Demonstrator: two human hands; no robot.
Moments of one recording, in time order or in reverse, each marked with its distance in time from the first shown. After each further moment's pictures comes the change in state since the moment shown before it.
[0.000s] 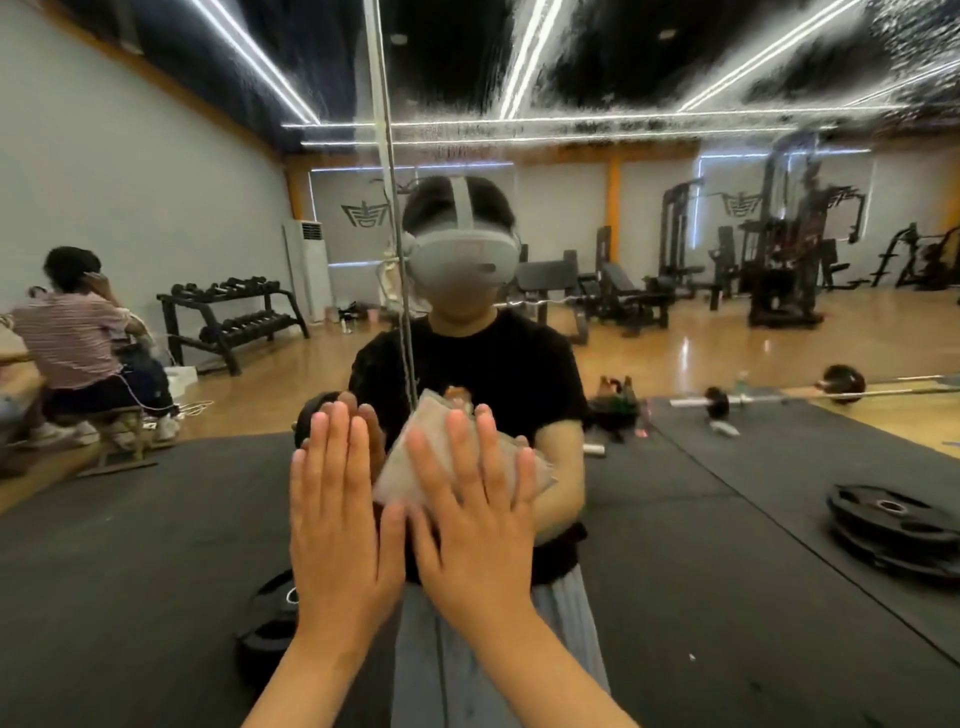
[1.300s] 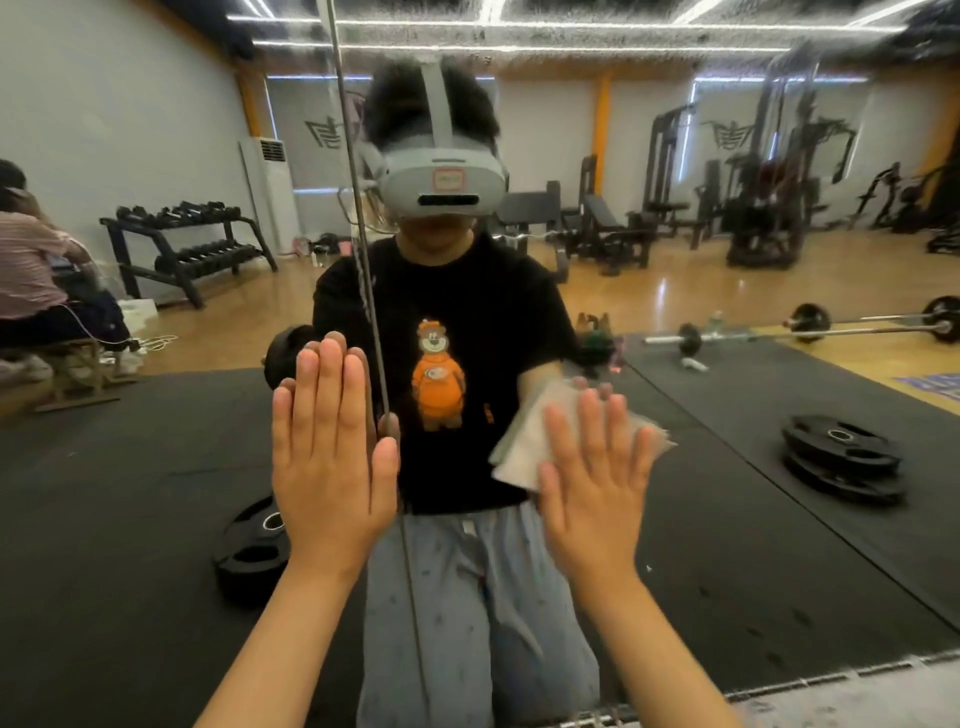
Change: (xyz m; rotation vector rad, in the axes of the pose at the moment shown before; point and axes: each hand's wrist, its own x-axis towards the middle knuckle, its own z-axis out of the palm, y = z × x) left_hand -0.022 0.001 0.030 0.113 0.041 0.076; right_hand -0.078 0.115 0.002 -0.127 0.103 0.104
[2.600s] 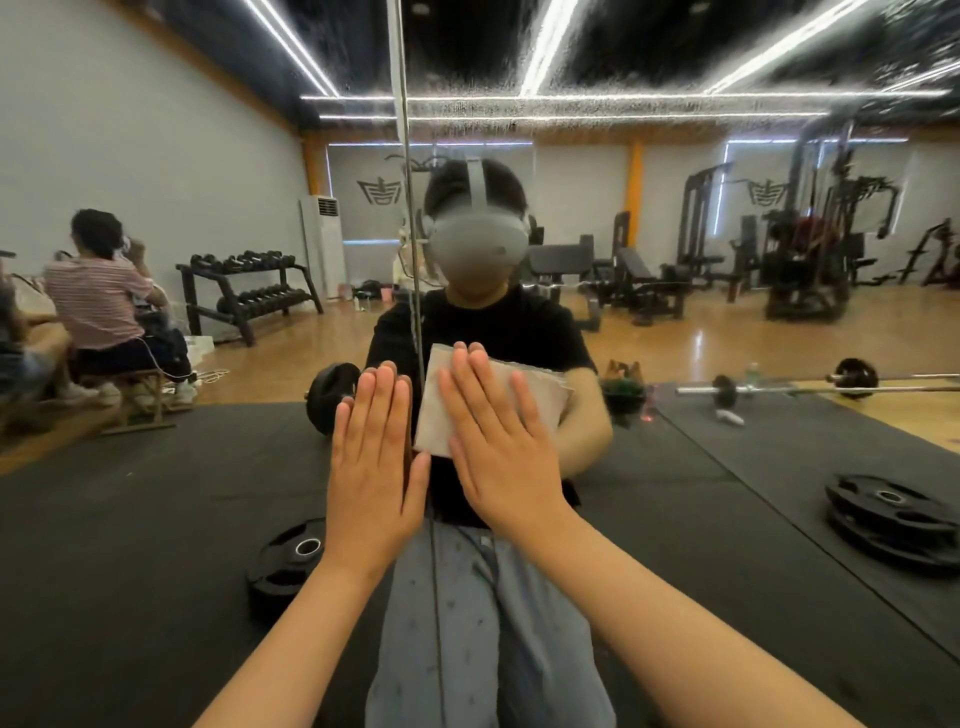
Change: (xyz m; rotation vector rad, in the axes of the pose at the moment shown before) left_hand 0.002 0.000 -0.019 -0.080 -0.107 0.025; right_hand 0.076 -0.077 -0.009 0.039 -0.062 -0.403
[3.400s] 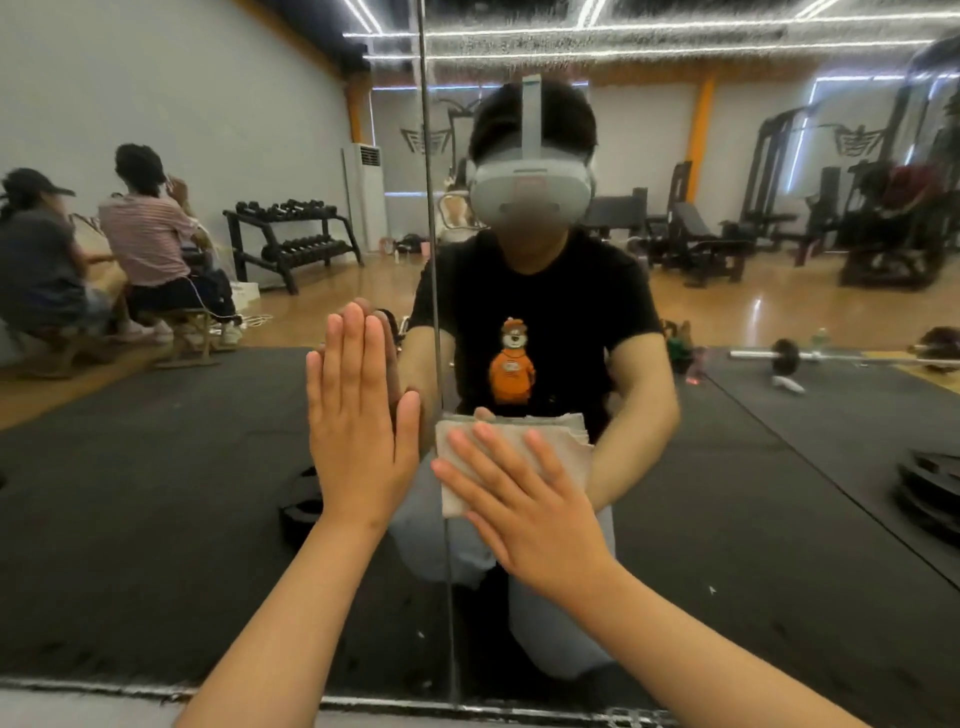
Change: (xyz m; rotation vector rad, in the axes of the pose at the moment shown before) left_hand -0.042 -0.010 0.027 0.126 0.117 -0.131; right_hand -0.122 -0.013 0.046 -0.090 -0.066 -0.331
